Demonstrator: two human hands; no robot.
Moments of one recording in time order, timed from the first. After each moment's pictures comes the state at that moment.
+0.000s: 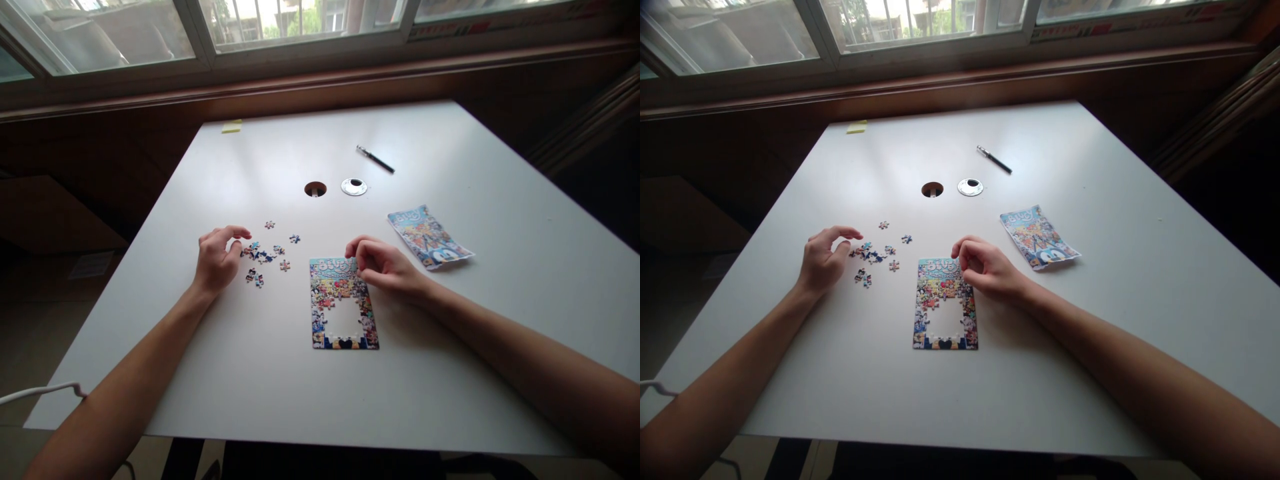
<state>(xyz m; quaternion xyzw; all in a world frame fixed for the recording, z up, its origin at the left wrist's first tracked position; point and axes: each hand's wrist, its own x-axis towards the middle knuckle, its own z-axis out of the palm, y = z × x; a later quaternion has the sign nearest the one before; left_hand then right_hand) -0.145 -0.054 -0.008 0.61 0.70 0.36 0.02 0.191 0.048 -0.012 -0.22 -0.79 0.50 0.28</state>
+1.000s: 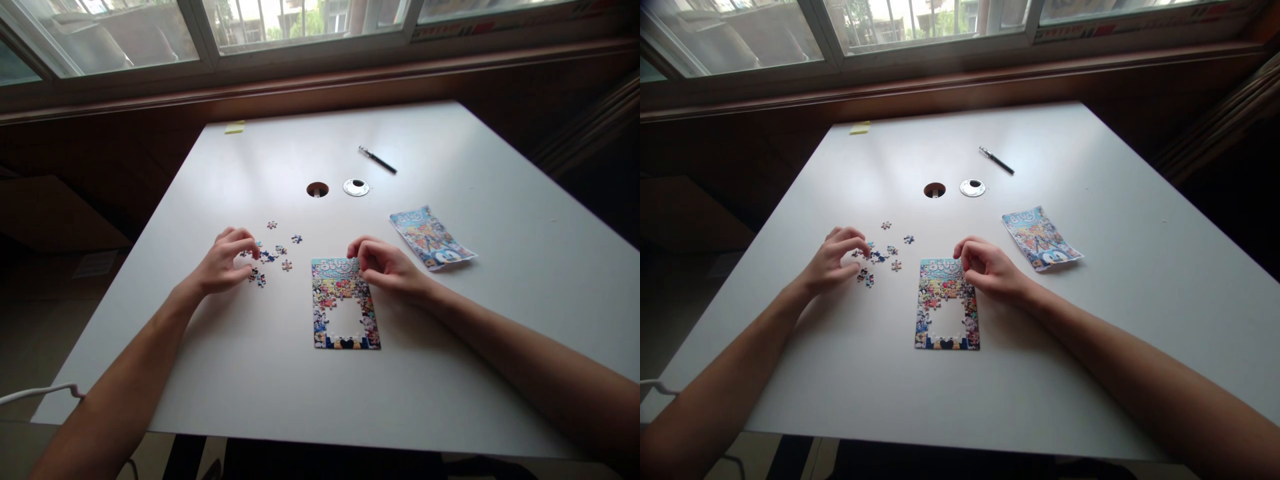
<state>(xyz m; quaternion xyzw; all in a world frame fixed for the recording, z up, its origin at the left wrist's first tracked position) -0.158 -0.057 0.003 0.76 0.60 0.23 0.08 0.191 0.049 -0.012 -0.21 -0.79 0.50 0.28</state>
